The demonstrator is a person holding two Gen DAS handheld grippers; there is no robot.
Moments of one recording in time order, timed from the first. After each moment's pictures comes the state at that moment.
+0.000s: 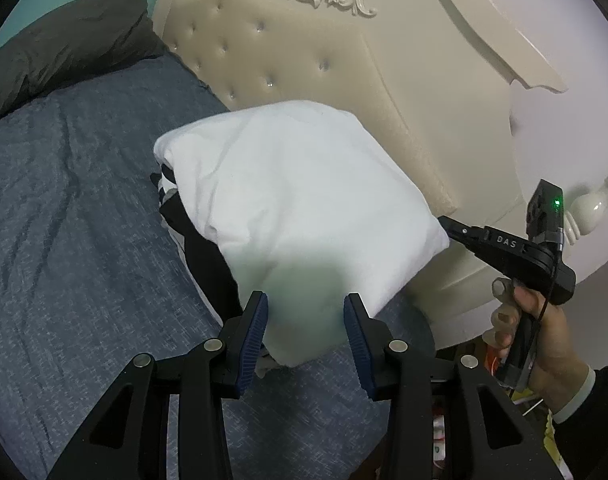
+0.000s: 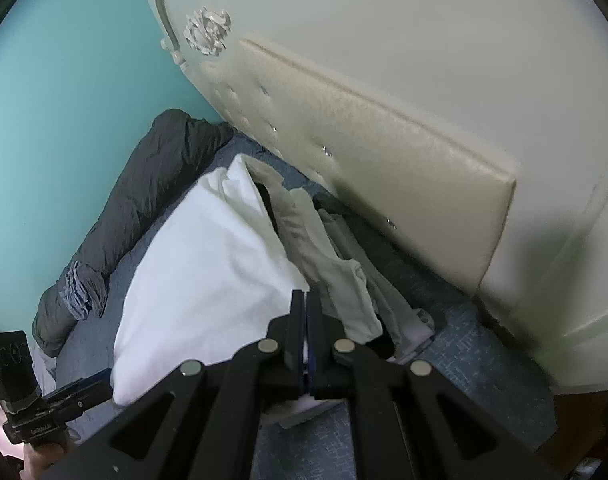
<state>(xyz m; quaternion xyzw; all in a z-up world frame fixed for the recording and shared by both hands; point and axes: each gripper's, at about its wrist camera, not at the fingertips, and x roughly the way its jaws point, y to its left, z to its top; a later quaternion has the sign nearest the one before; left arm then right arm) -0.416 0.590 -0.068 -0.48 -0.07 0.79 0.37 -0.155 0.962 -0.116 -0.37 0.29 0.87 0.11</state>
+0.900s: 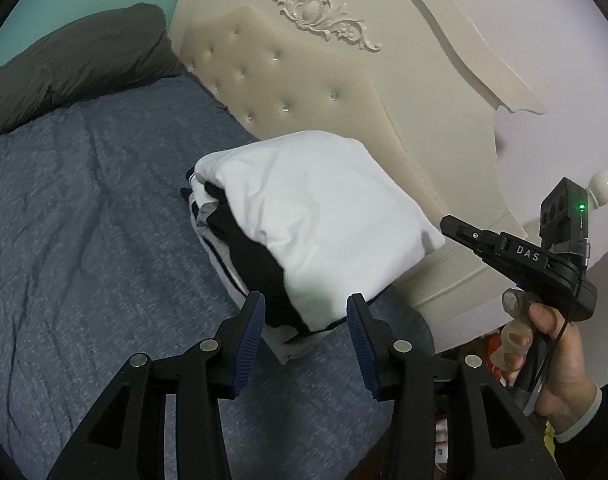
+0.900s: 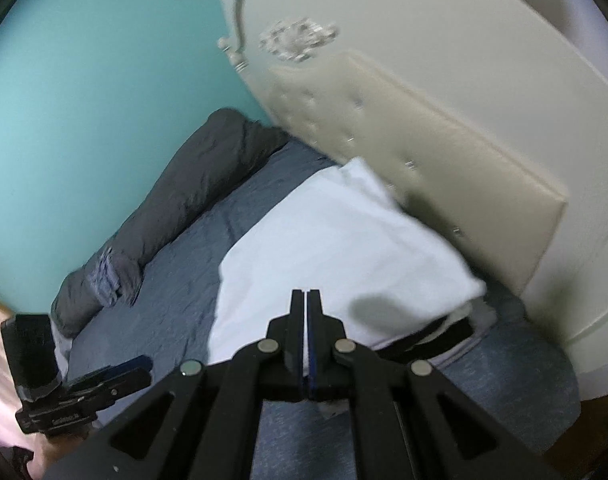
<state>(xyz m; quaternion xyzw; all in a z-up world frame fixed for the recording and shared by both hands) -0.400 0.530 -0.036 -0.47 -0.07 0.80 0.36 -0.154 0.857 -0.065 -0.35 0.26 0.90 0.05</state>
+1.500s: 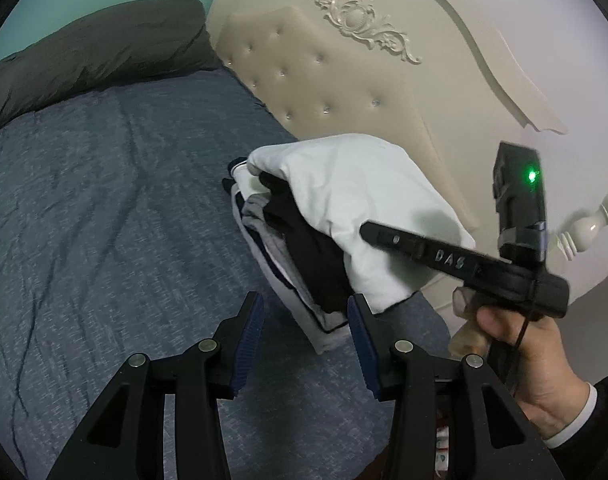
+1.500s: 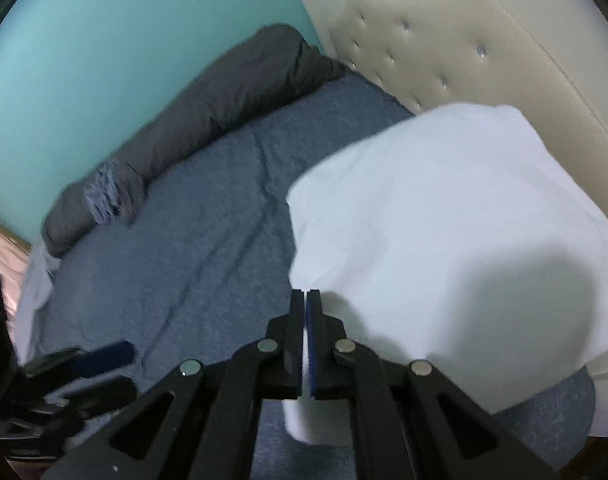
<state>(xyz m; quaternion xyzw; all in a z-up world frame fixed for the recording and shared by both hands) -0.407 0.480 -0.050 -0.48 -0.09 0.82 0.32 -0.249 0.755 -0.113 -0.46 0.18 0.87 -0.01</state>
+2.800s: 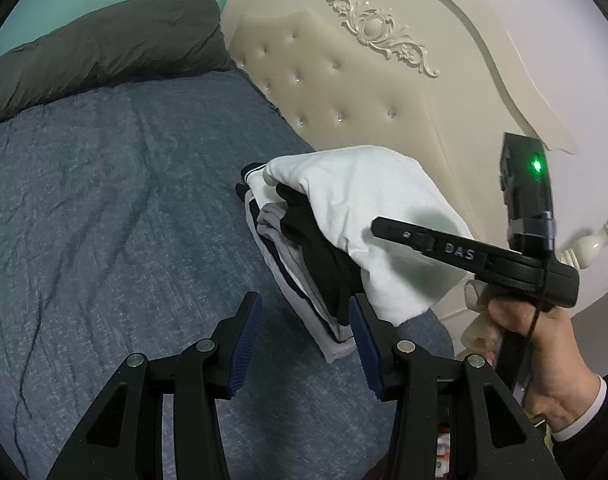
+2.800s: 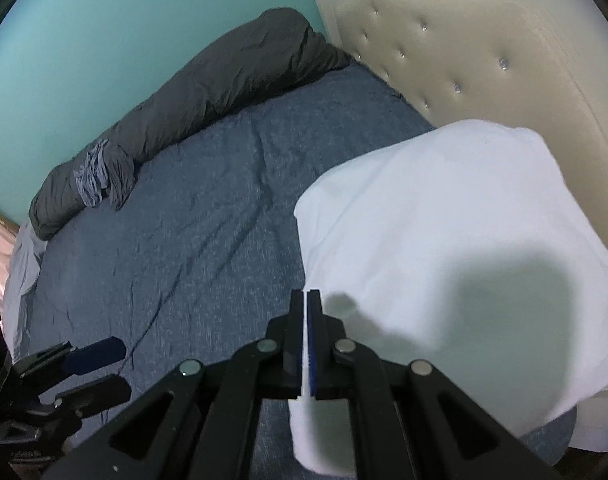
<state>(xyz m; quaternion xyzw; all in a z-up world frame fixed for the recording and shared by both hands) -0.422 0.466 -0.050 -0.48 -0.10 0.82 0.31 -0.268 0.732 -0.103 -0.48 0.15 0.87 0.00</state>
